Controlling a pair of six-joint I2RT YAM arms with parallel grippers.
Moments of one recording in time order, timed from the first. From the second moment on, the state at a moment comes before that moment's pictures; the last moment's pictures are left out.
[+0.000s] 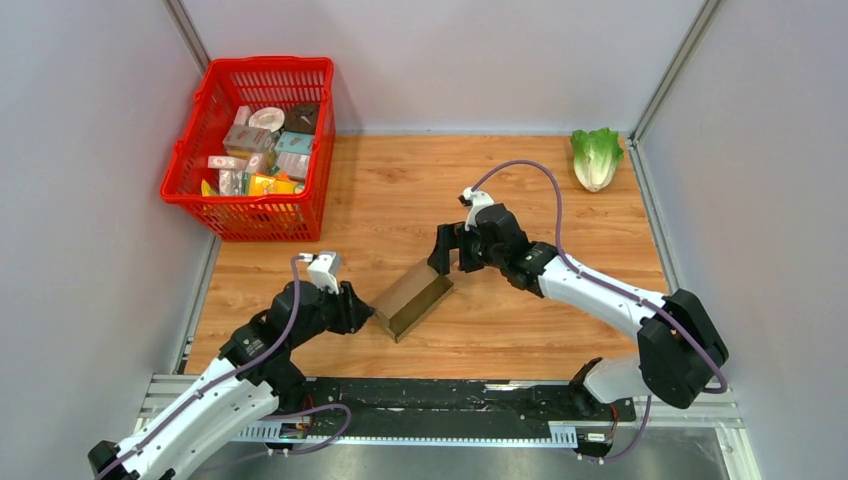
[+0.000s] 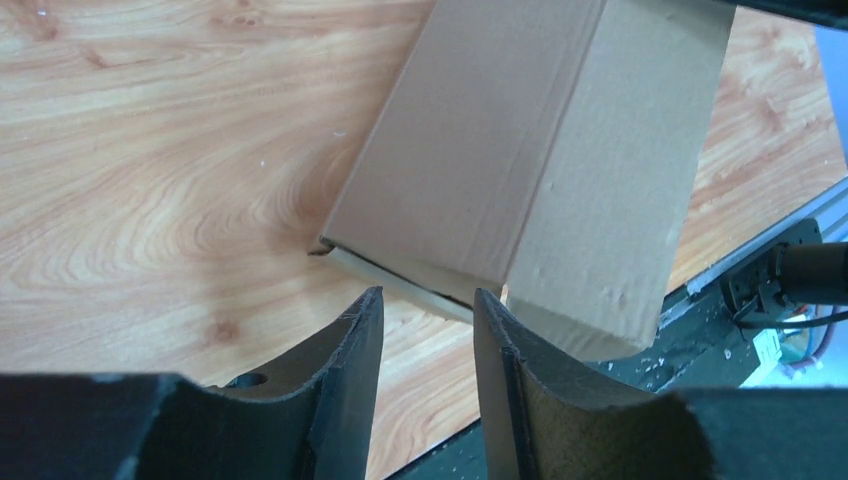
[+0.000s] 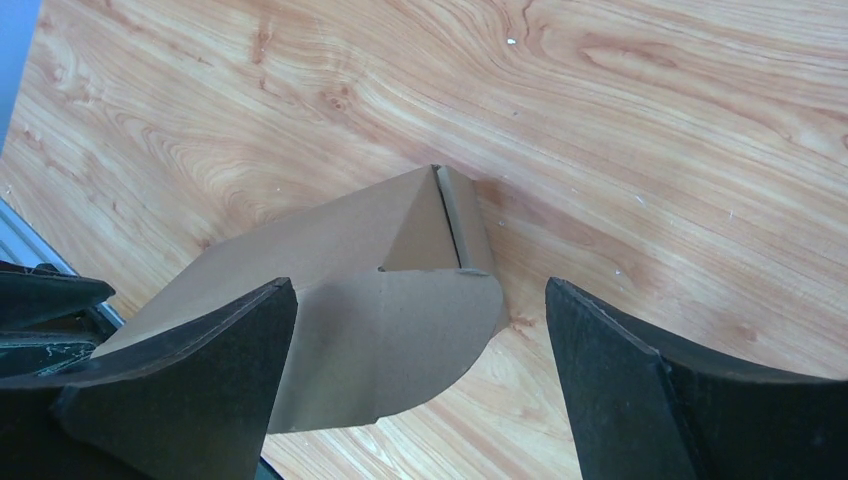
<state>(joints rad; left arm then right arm) -0.70 0.44 0.40 -0.47 0.00 -0.56 0.72 1.39 0.89 -0.10 -0.09 0.46</state>
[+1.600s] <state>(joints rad) -0.76 1.00 0.33 0.24 0.30 -0.77 0.72 1.43 0.90 -0.15 -0.09 0.44</state>
